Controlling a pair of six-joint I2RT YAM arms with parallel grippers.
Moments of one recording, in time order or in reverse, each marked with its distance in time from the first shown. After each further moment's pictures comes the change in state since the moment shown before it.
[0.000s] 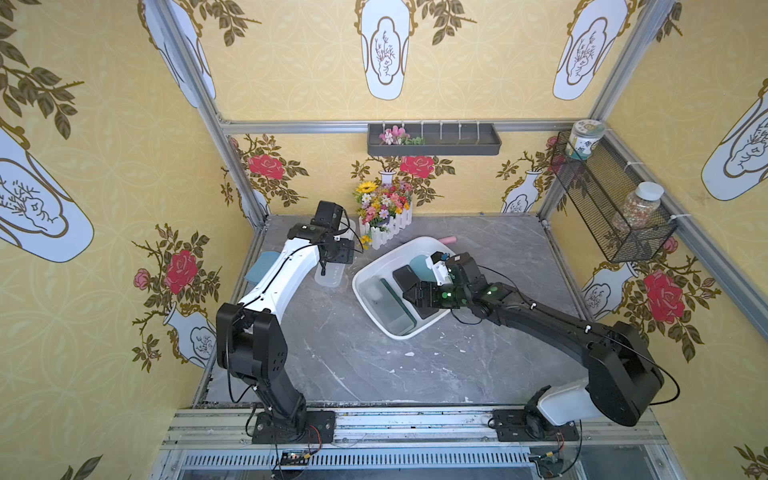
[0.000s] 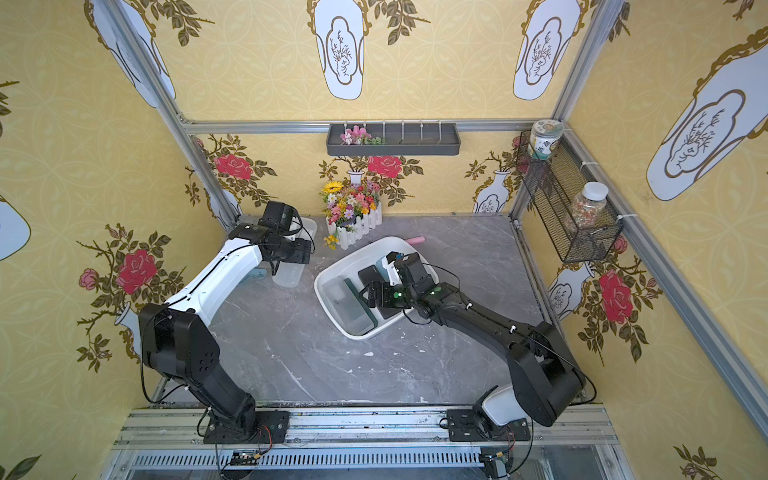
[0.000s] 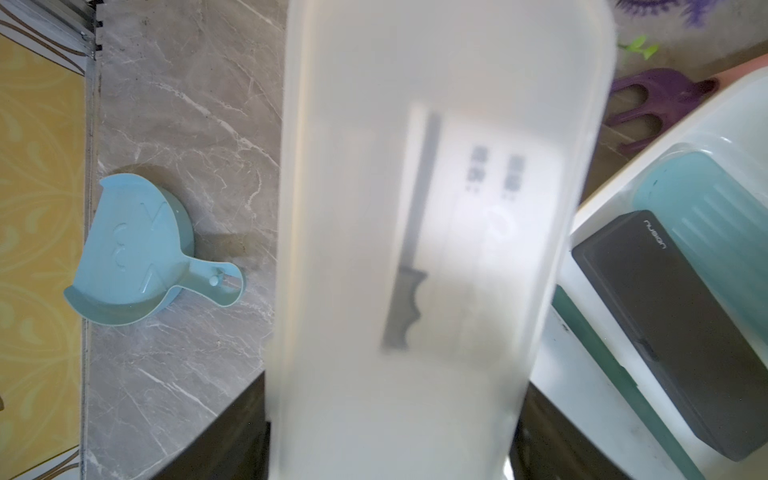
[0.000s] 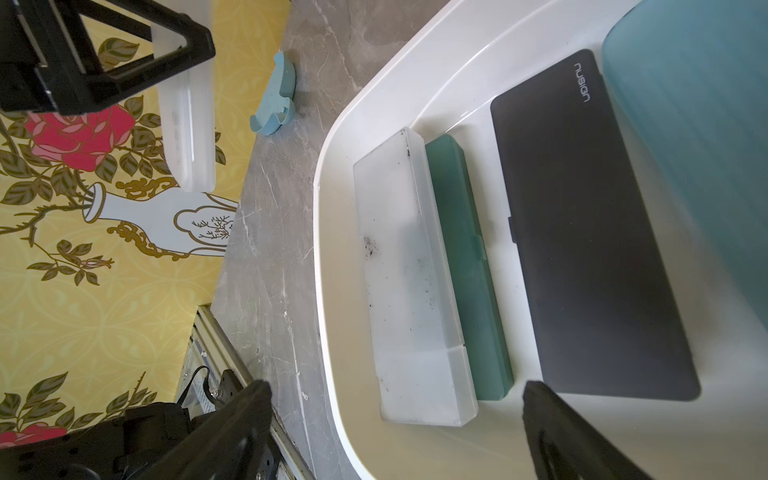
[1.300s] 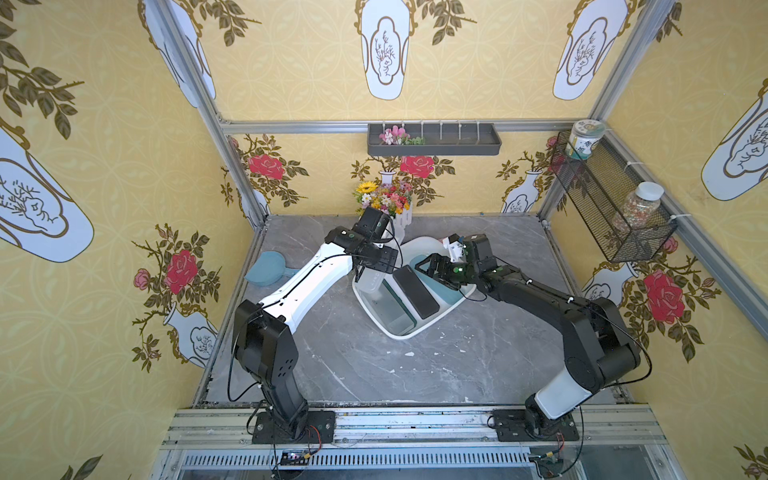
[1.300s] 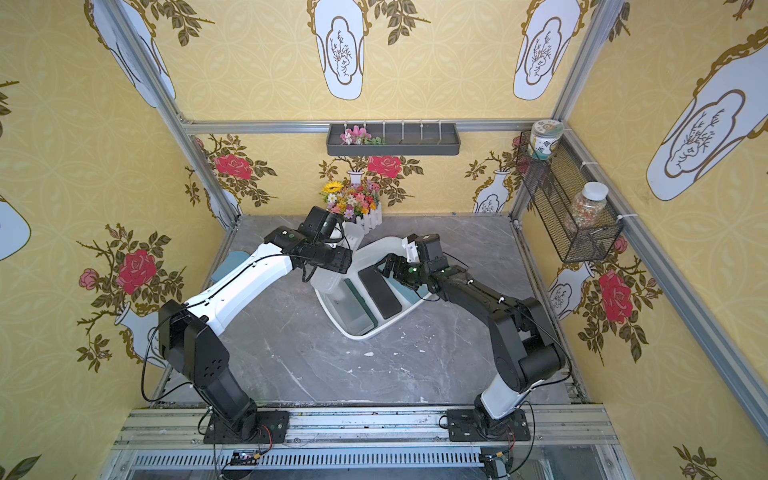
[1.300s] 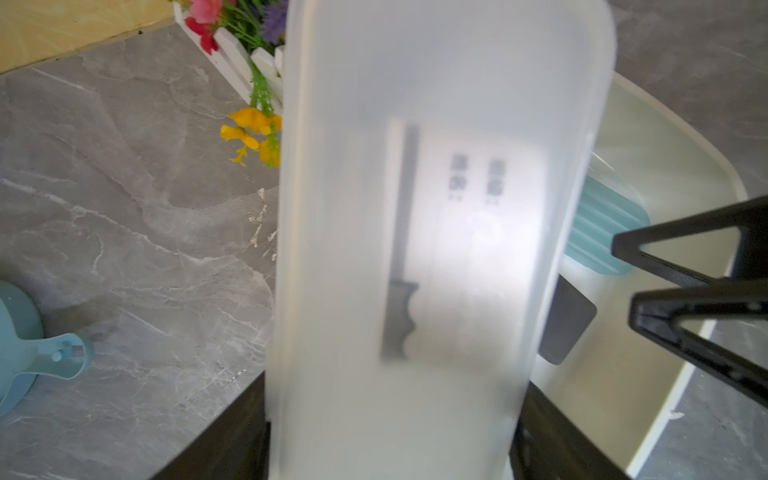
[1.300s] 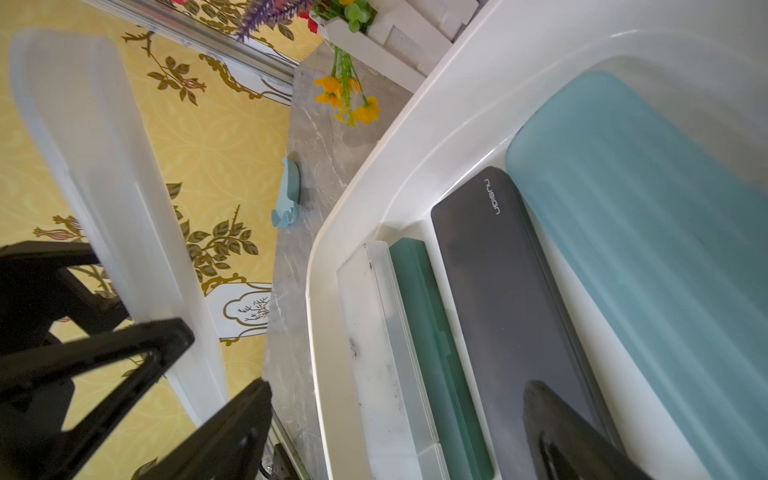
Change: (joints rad) left arm -0.293 0.047 0.086 -0.015 0.038 -0.046; right arm -0.245 0.173 0.087 0.150 -0.179 0.141
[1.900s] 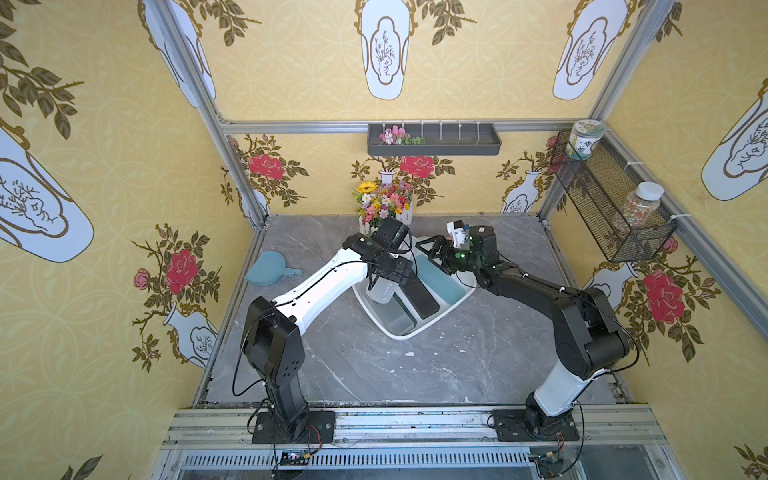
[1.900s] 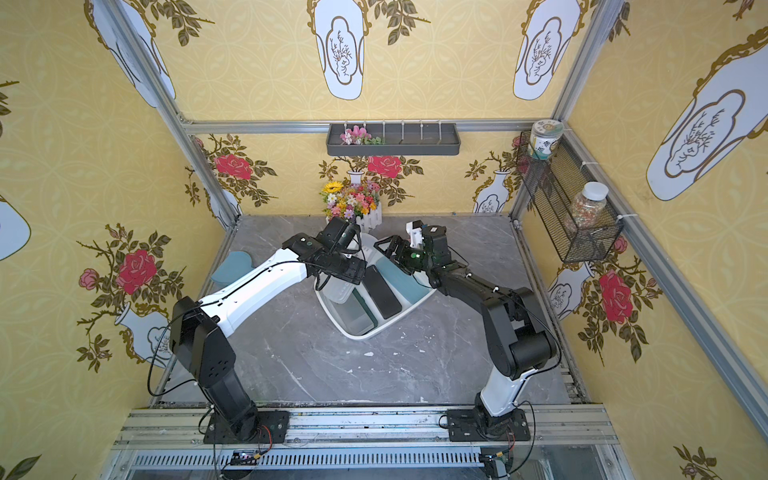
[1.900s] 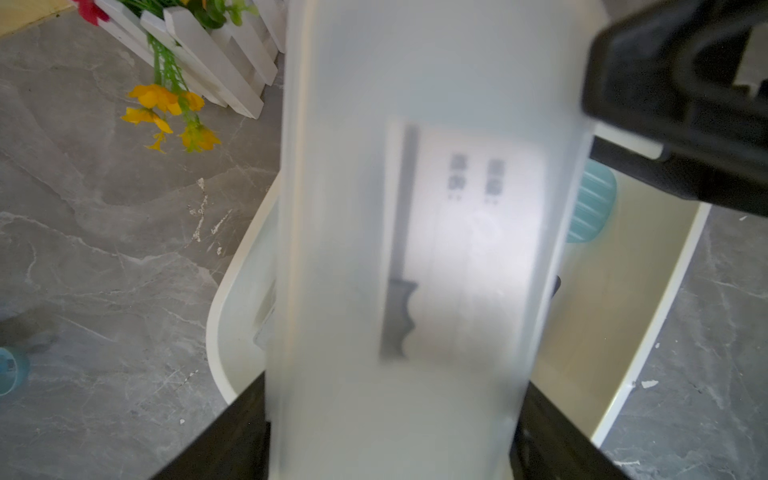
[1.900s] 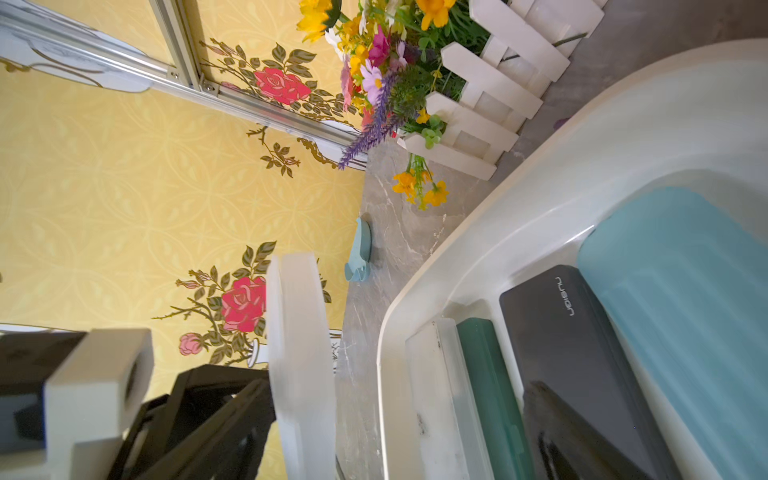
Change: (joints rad) left arm -0.106 0.036 -0.009 -0.008 -0.006 -0.032; right arm -0.040 0.084 0.029 0.317 -0.086 0.187
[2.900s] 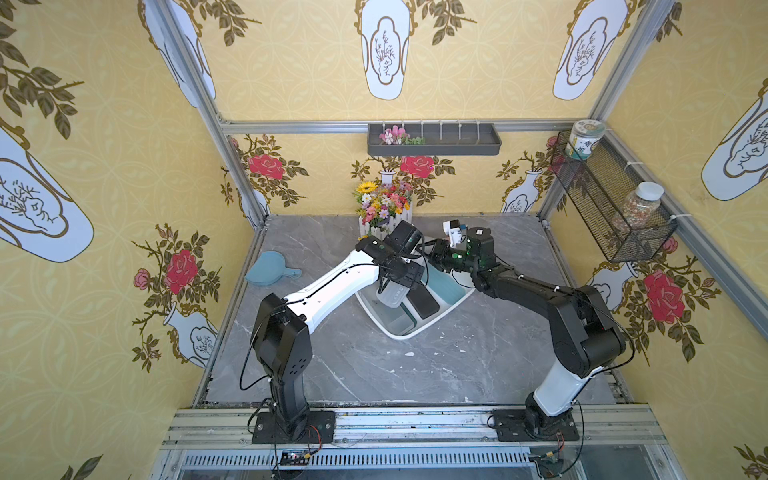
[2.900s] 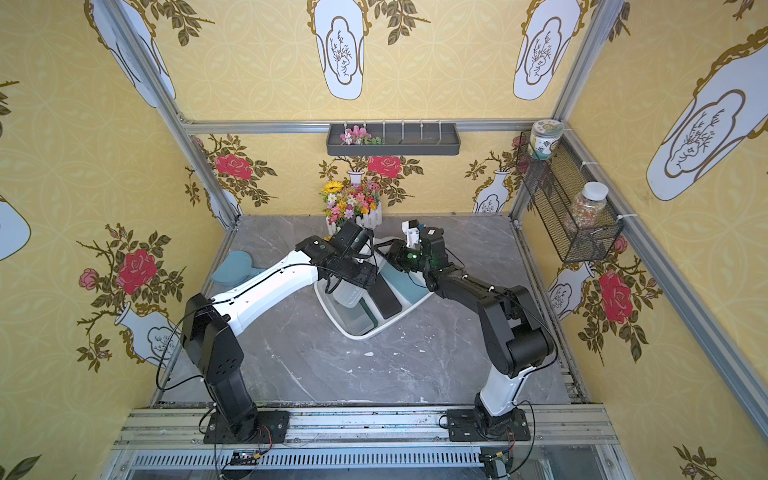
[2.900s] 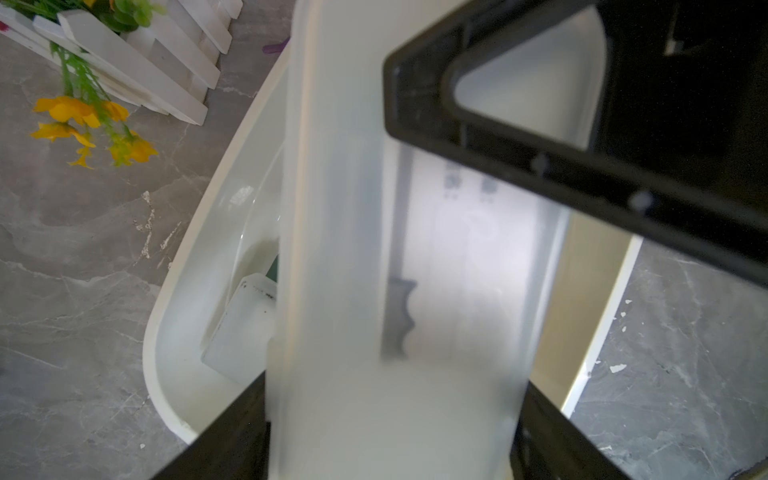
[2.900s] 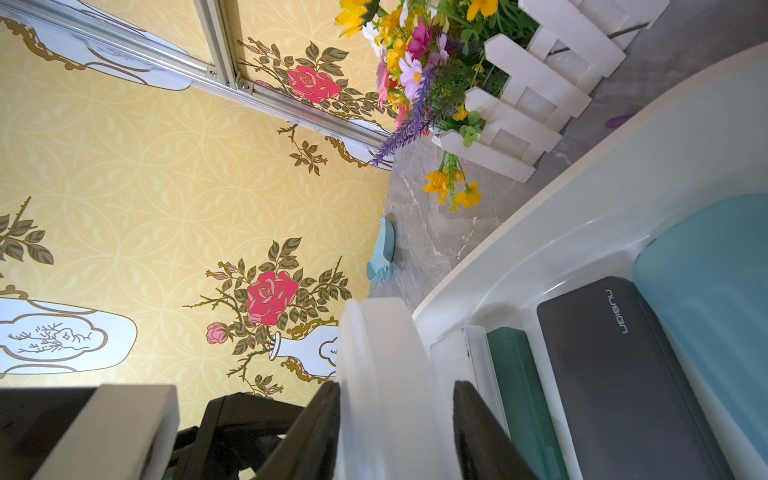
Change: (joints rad) left arm -0.063 0.045 0.034 0.001 0.008 -0.011; right arm 0.020 0.013 -0.029 0.116 -0.018 0.042
